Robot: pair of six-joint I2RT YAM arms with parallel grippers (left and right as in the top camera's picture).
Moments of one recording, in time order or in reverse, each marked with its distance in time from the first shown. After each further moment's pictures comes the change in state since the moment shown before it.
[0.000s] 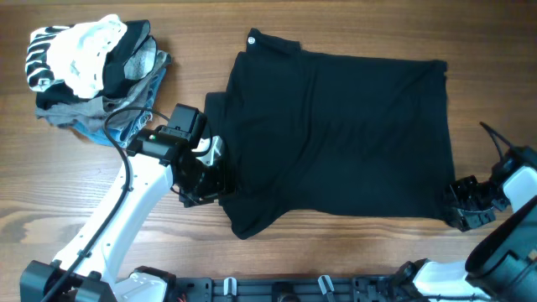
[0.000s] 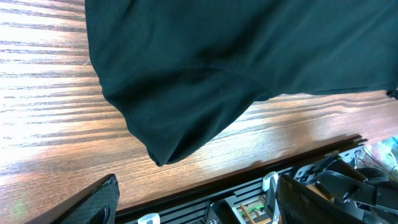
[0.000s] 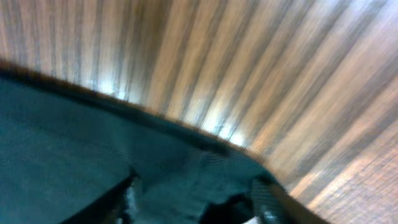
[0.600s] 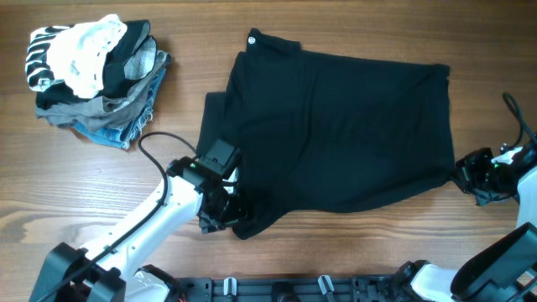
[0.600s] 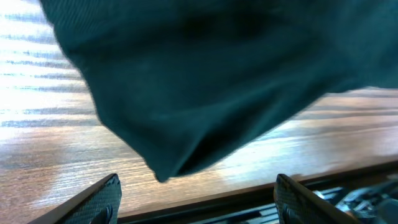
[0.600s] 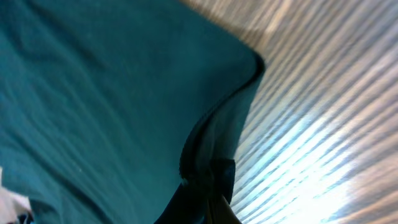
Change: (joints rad) left arm -0.245 0.011 -0.218 0.207 -0.087 -0.280; right arm 0.007 -0.123 0.152 -0.095 -0.341 -0.099
